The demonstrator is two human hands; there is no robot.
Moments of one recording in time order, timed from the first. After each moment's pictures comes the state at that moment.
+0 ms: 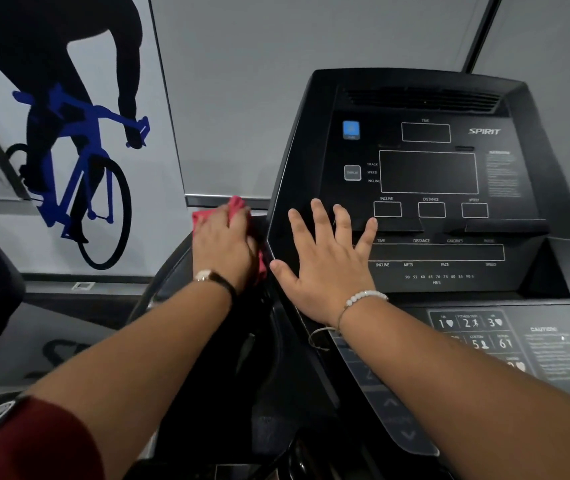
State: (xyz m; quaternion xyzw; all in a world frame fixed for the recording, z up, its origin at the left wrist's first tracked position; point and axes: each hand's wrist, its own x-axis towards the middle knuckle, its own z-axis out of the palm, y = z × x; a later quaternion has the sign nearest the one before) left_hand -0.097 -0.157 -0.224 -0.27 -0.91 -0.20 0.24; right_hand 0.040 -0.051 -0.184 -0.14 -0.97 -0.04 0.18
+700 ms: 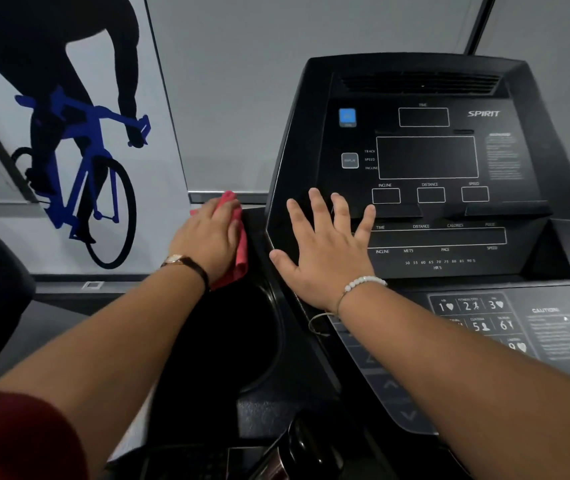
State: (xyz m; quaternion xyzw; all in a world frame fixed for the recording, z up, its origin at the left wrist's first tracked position) left_hand -0.122 -0.183 -0.227 -0.33 -0.89 -0.22 0.22; right_hand 0.040 -0.051 -0.185 -0.14 -0.97 -0.02 0.19
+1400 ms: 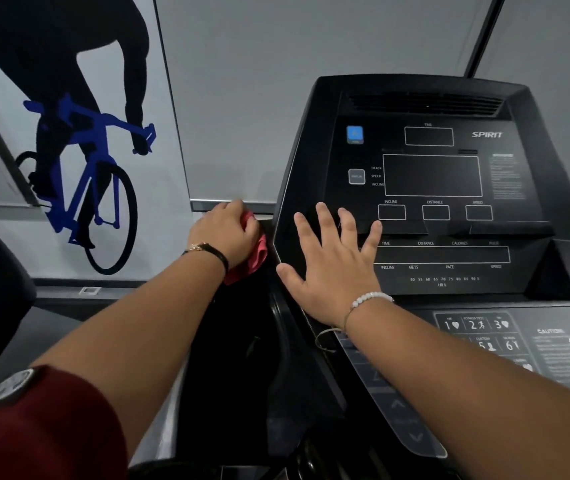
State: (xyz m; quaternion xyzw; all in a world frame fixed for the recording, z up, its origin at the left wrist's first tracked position) left_hand -0.126 -0.156 -0.200 -0.25 -0.92 -0.23 0.18; right_hand 0.040 -0.052 -0.184 -0.14 -0.97 -0.03 0.18
